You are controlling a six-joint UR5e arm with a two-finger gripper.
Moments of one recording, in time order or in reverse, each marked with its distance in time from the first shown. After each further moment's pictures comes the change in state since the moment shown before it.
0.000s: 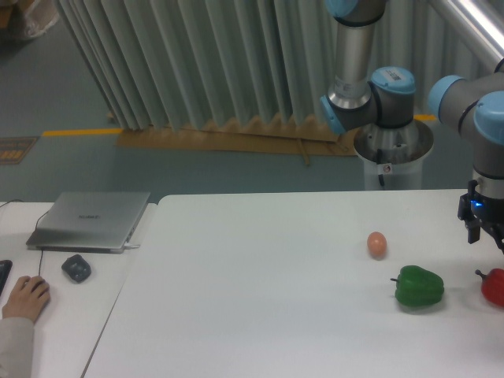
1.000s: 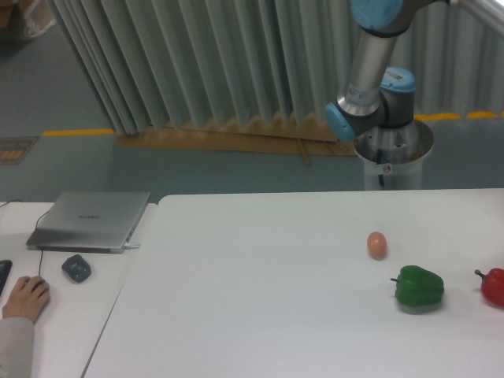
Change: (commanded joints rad) arm 0.261 -0.107 0.048 0.040 -0.006 0.485
